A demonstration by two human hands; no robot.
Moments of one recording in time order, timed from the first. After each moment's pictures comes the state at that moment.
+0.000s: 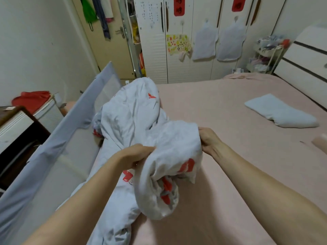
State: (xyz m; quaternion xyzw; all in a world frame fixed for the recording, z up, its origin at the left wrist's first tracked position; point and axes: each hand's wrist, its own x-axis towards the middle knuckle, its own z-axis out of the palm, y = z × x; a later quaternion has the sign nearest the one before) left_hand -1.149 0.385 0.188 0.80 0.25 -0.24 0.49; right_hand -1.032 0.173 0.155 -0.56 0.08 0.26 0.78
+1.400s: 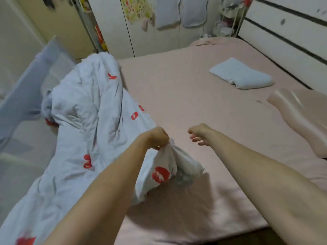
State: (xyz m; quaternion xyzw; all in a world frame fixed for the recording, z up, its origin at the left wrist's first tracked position) left_hand -1.075 0.168 0.121 0.88 0.07 -0.31 0.35; right_hand -1.029 -0.005 0.076 -0.80 0.21 0.29 0.48
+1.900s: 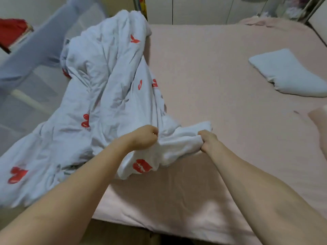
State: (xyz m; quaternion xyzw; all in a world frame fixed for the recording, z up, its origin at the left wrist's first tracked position) left_hand -1.106 0.125 0.061 0.90 0.16 -0.26 0.32; right_hand -0.992 -0.065 -0.045 -0.64 0.34 0.30 0.62
